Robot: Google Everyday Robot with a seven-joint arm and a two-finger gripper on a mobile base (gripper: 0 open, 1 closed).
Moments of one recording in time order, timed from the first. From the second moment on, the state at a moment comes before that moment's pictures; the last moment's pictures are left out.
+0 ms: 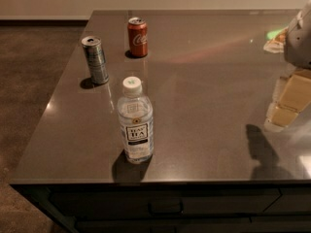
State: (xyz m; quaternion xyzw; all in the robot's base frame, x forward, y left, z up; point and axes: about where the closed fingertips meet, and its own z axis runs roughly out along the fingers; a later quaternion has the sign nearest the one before) arm 0.438 -0.217 0.976 -0.60 0.78 -0.03 0.16
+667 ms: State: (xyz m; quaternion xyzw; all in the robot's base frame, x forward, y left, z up) arm 0.439 -0.207 0.975 -0.61 0.77 -0.03 0.17
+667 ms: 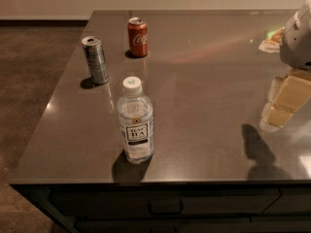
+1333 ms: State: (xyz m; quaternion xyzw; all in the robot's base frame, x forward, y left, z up) arm 0.438 -0.156 0.951 -0.62 0.75 0.06 0.23
